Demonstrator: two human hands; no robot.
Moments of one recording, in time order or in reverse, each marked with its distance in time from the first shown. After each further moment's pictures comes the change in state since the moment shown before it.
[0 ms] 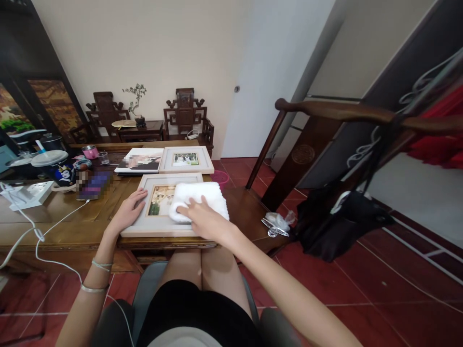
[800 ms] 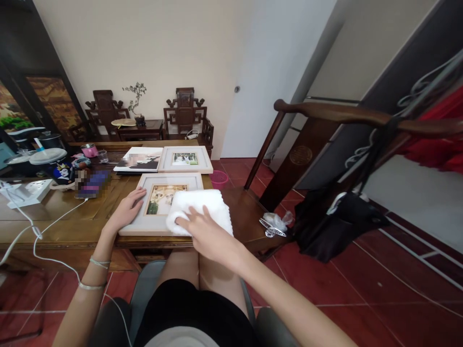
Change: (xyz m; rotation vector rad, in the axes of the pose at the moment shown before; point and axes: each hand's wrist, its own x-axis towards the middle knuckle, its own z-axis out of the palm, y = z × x) left_hand 0.001 0.002 -0.002 0.029 -0.011 0.022; right_hand -0.036 -0.025 -0.004 0.087 0.004 0.002
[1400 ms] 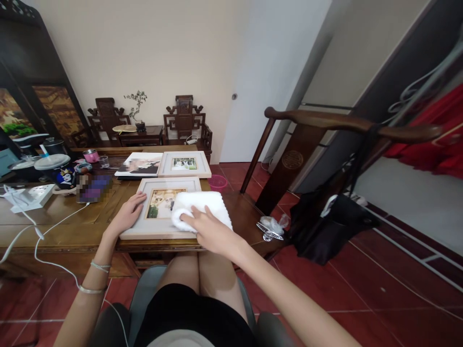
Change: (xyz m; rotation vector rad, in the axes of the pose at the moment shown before) left_hand -0.001 -0.001 0.001 0.026 0.002 0.001; right_hand 0.001 0.021 0.008 0.054 0.055 0.008
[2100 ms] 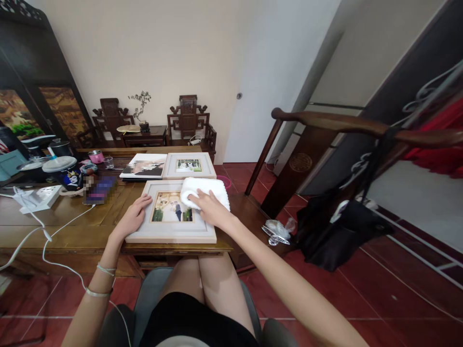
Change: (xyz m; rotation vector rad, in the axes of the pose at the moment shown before) left_hand -0.003 -0.009 0.004 -0.035 -0.022 0.010; right_hand 0.060 0.050 0.002 -0.079 0.104 0.075
